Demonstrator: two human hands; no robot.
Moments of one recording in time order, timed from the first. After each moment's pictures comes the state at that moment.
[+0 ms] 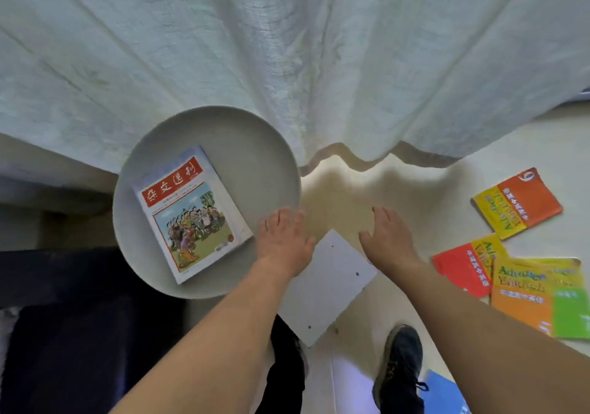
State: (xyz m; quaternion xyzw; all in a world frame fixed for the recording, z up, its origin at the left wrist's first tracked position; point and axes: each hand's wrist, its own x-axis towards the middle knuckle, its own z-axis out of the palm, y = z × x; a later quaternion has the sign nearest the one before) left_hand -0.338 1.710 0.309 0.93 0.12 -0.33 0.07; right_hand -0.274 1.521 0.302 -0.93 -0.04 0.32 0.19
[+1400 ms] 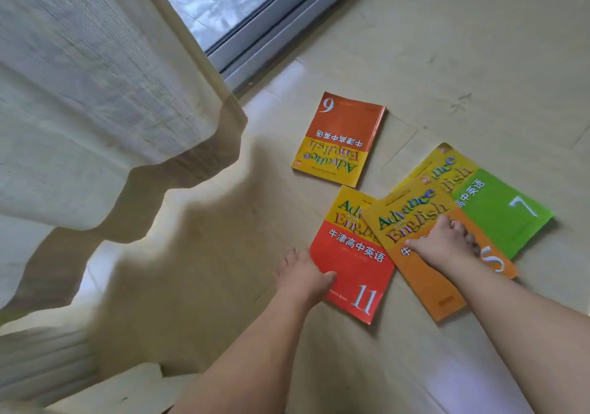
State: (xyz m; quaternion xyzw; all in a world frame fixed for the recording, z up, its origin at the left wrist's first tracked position) left_hand -0.258 1.210 -0.105 0.91 0.00 -0.41 0.04; right_hand -0.307 0.970 -0.121 -0.83 0.44 0.27 0.22
